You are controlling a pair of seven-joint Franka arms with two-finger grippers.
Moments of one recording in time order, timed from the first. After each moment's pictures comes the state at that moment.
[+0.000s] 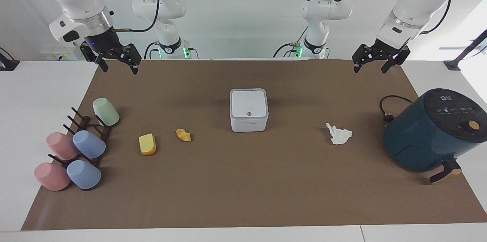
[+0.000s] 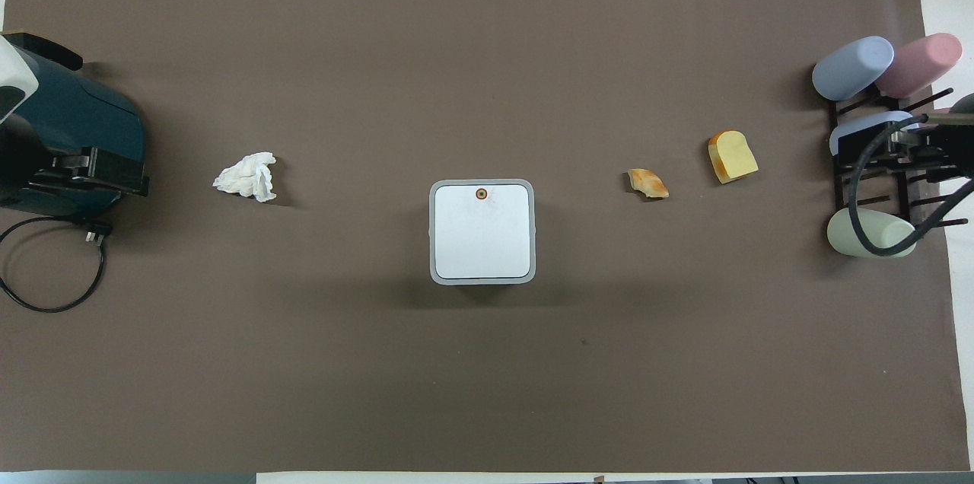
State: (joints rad) left arm -0.08 -0.05 -0.03 -1.64 -0.02 1.56 -0.01; right arm 0.01 -0.03 0.00 -1.60 -0.01 1.56 0.12
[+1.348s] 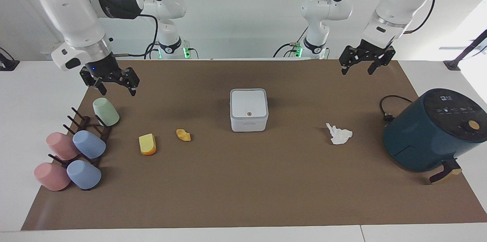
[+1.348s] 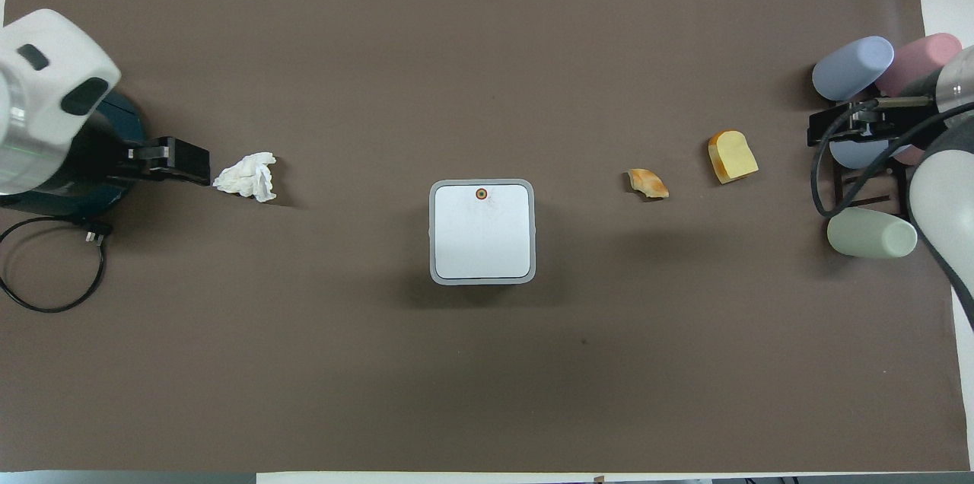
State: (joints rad) left arm -0.21 -0.04 -0.06 -1.64 -0.04 1.64 -0.21; right arm -0.02 0.06 0.00 -1.70 -0.01 1.82 0.01
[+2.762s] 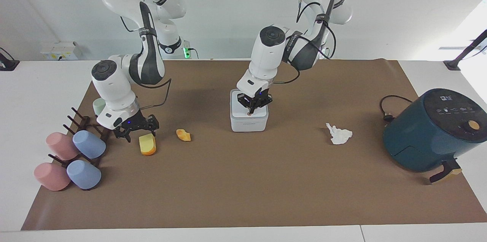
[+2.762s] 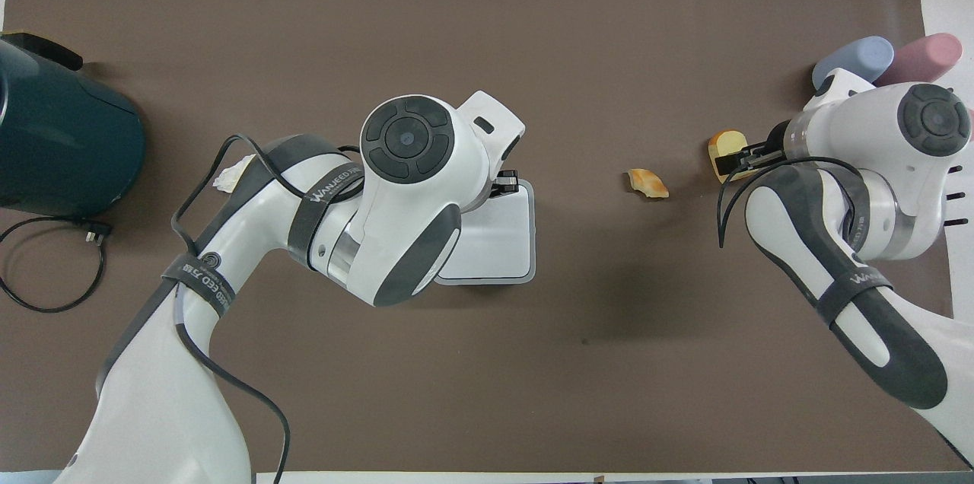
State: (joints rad) left arm -0.63 0.34 -0.07 -1.65 -0.07 2.11 -0.64; right arm -0.02 0.28 0.00 -2.04 0.01 2.45 -0.30
